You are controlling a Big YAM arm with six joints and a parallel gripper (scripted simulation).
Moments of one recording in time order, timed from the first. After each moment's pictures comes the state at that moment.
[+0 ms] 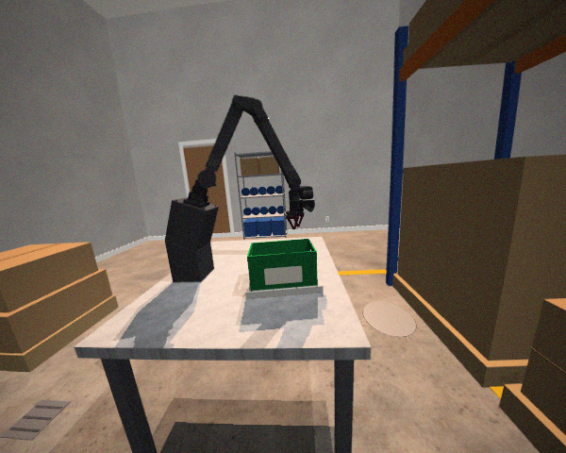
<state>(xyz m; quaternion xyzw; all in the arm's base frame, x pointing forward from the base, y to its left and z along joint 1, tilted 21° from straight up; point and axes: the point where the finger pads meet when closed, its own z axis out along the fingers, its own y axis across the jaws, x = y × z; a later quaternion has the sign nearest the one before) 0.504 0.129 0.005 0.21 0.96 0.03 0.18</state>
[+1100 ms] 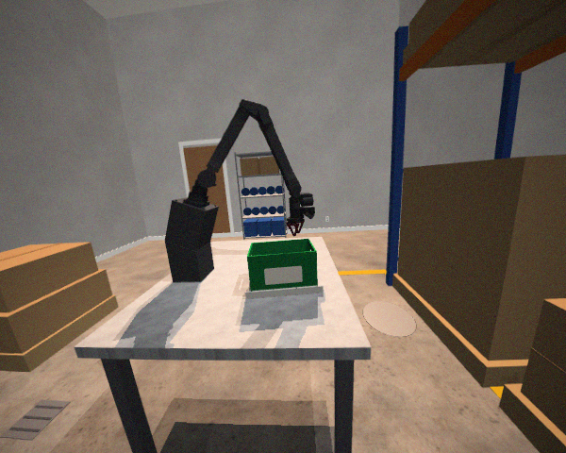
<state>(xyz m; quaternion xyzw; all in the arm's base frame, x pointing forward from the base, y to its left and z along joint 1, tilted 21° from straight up) 0.517 0.128 -0.030 0.21 0.96 0.03 0.18</state>
